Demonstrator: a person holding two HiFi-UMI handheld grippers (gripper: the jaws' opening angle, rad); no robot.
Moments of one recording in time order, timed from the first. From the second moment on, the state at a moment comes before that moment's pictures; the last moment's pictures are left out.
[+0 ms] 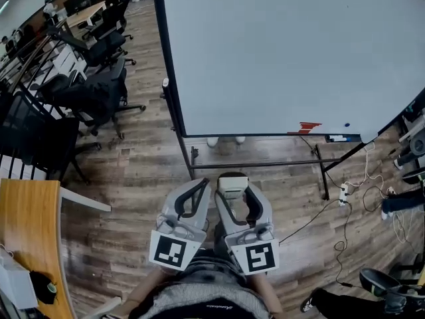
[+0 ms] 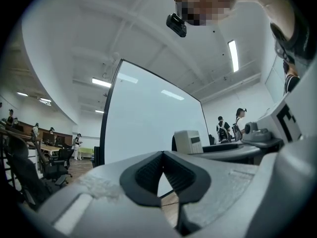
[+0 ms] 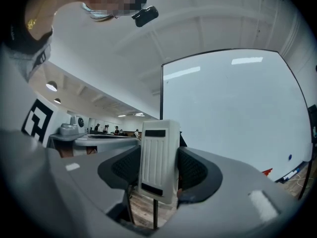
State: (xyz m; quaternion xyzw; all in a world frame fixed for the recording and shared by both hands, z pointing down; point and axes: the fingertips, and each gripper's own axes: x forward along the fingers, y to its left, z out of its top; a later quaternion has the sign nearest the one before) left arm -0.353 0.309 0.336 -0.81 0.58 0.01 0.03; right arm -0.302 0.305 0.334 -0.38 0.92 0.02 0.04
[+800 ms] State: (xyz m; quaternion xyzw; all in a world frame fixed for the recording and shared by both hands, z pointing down) left arm -0.363 0.141 0.323 -0.74 0.67 0.00 0.04; right arm -0.314 0.119 0.320 -0.28 0.96 0.03 0.04
